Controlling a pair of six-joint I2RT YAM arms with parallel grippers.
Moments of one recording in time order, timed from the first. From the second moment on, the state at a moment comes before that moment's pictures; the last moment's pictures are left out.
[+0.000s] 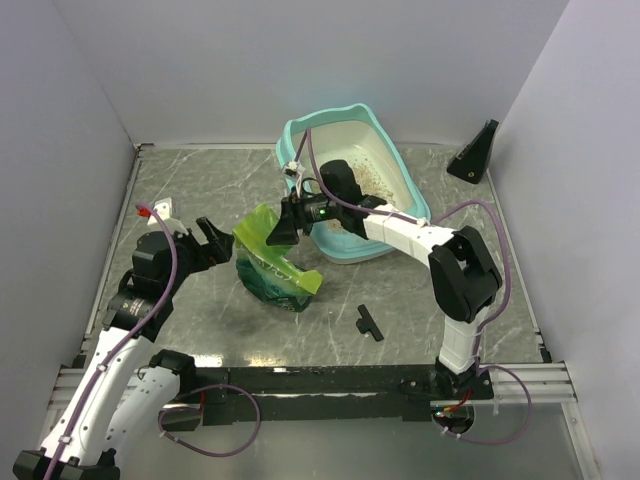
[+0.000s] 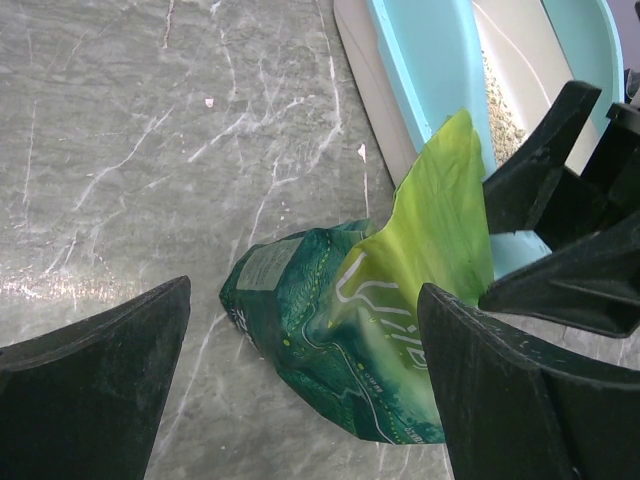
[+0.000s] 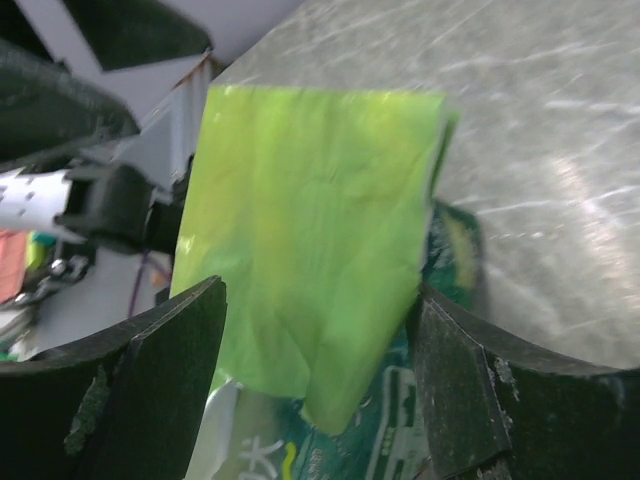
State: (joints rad) left arm -0.26 0.65 0.71 -0.41 -0.05 -0.52; right arm 0.64 1.85 1.38 0.04 -0.88 0.28
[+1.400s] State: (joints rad) left arm -0.26 0.61 0.71 -0.44 -0.22 -0.54; right arm 1.17 1.96 2.05 -0.77 0.52 -0.20
